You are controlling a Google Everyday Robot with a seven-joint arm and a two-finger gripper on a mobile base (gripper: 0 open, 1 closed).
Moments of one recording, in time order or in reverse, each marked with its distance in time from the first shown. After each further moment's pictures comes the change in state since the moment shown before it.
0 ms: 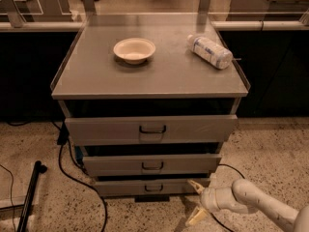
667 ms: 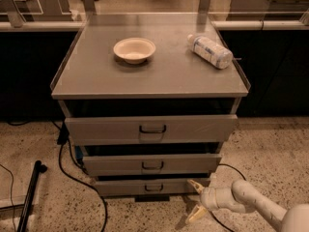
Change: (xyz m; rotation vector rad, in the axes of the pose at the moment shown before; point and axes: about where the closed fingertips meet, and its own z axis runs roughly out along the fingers) arm 0.027 -0.019 0.015 0.006 -0.071 0.005
